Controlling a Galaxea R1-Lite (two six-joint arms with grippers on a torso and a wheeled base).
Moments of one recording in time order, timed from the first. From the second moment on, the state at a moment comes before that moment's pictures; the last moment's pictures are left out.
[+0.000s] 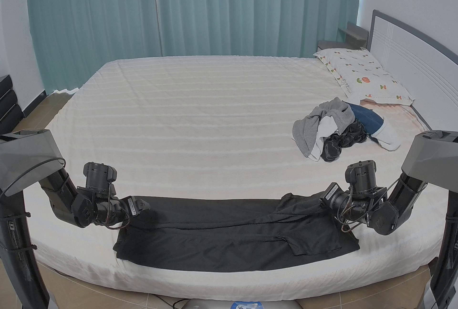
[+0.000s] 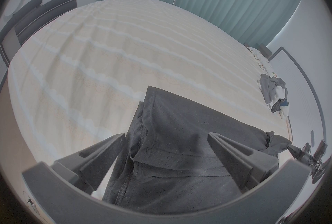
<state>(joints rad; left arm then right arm) -0.08 2.19 -0.71 -0.63 -0.05 -0.46 0.31 2.20 -0.66 -0.90 -0.08 1.02</state>
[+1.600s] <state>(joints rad) 0.02 2.21 -0.76 -0.88 -0.02 -0.52 0.28 2.24 -0.62 -1.18 -0.06 0.83</state>
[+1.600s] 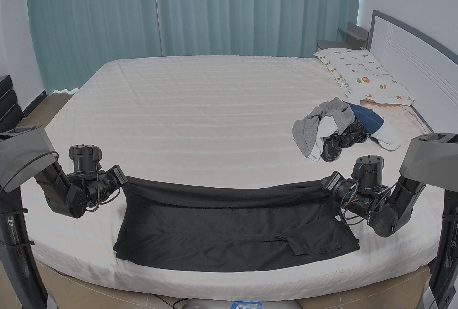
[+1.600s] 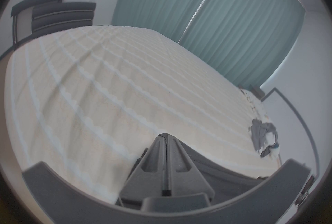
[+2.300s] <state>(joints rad) -0.01 2.23 -0.61 -0.76 -0.02 -0.23 0.28 2.36 -0.44 -1.25 -0.04 0.68</state>
